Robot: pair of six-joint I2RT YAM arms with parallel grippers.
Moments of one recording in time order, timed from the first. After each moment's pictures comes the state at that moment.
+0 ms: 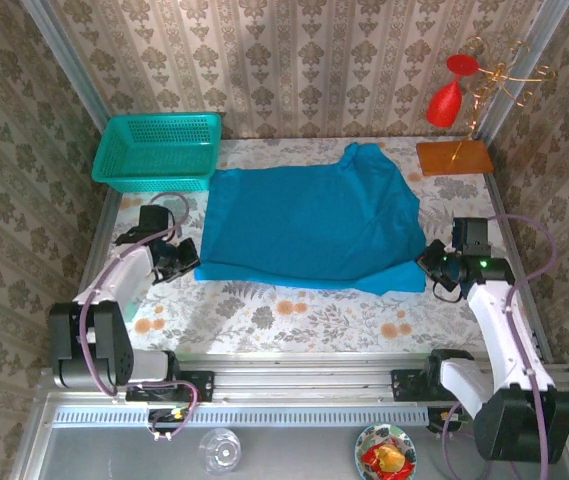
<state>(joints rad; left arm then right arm) -0.05 1.36 0.83 -0.67 0.28 -0.45 -0.12 0.99 0.76 -0.76 -0.18 0.68</state>
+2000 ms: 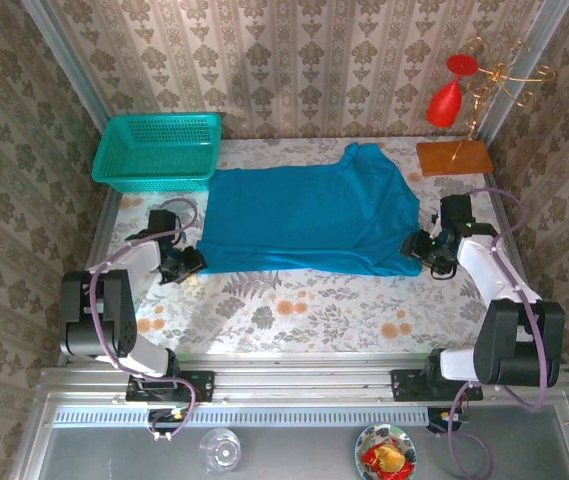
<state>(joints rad) -0.05 1.53 0.79 -0.54 0.24 -0.43 -0.13 1.33 0.88 -0.75 -0.19 0.40</state>
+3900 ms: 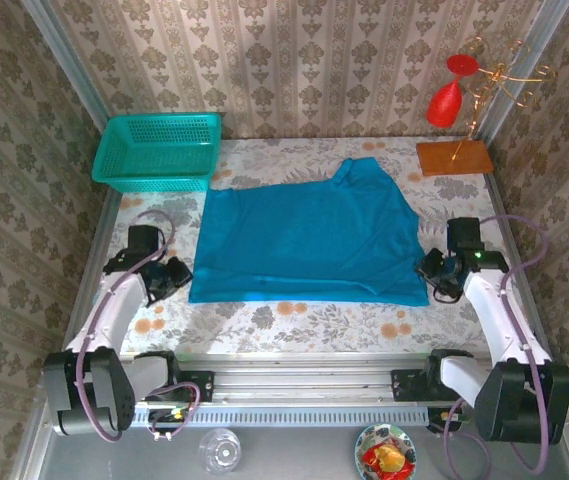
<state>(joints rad) -0.01 1.11 0.71 -0.75 0.22 -0.54 -0.11 1.07 0.75 -0.85 -0.11 0.62</state>
